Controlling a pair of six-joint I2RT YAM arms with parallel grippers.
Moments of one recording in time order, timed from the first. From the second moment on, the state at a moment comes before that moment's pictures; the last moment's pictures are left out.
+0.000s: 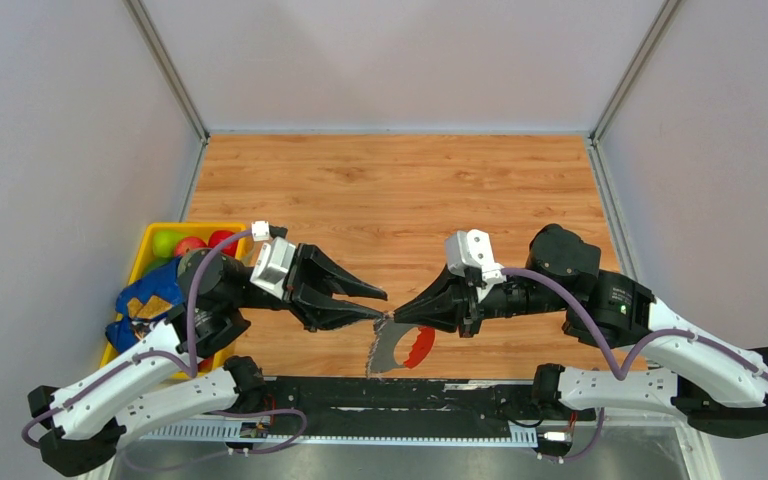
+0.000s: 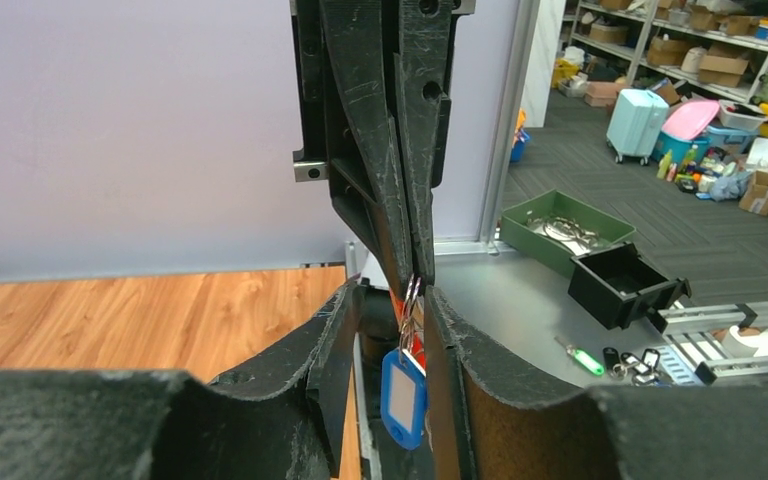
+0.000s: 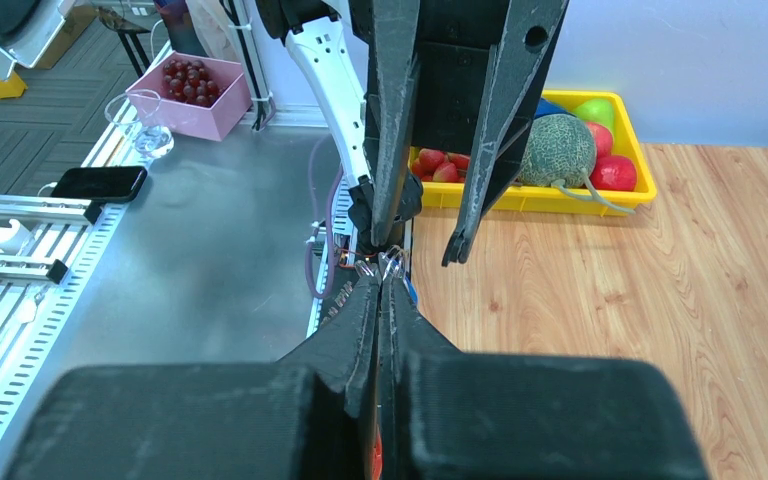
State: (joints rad) left arm -0.97 0.71 0.88 0.22 0.71 -0.28; right arm 1.23 0.92 1.31 -0.44 -0.42 -0.02
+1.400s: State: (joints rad) left arm -0.96 0.74 0.86 0.28 0.73 -0.30; right arm 1.23 0.90 1.30 -0.40 -0.38 -0.02
